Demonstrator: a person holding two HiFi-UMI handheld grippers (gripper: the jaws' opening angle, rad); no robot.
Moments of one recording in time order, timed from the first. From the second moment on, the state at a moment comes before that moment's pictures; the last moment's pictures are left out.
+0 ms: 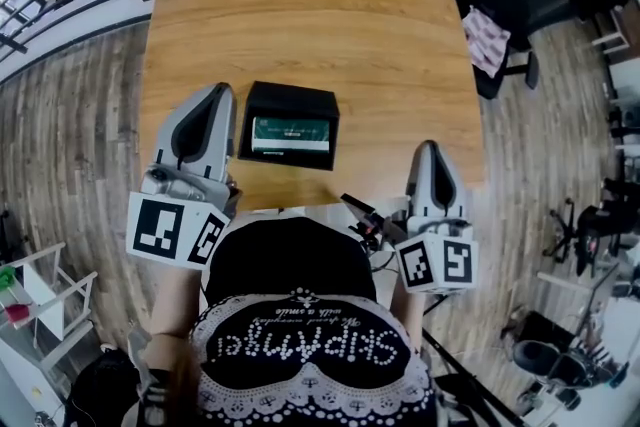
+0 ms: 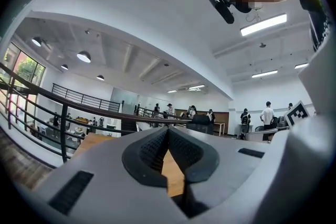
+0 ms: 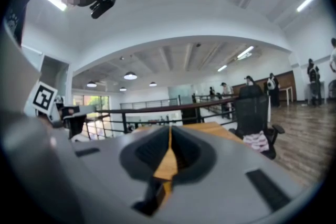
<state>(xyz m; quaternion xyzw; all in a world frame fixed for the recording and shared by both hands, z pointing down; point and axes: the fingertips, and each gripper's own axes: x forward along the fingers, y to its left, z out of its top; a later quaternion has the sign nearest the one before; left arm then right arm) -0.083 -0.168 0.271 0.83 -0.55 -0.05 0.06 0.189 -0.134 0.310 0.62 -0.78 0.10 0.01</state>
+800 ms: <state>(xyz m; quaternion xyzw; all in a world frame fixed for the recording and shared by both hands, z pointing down) -0.108 -0.123 0.291 0.81 -0.58 -0.03 0.03 0.173 -0.113 0.311 0.60 -0.79 0.09 0.03</state>
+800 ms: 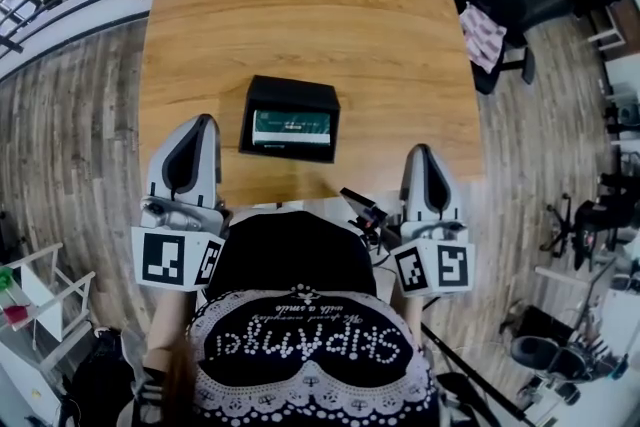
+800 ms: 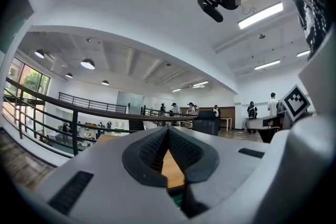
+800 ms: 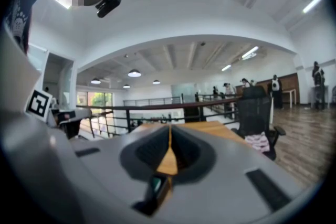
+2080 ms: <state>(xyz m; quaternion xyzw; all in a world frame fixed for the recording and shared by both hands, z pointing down) -0.127 -0.128 0.296 0.84 -0.55 -0.03 0.03 0.126 -0.102 0.323 0.61 -0.78 0.09 0.05</state>
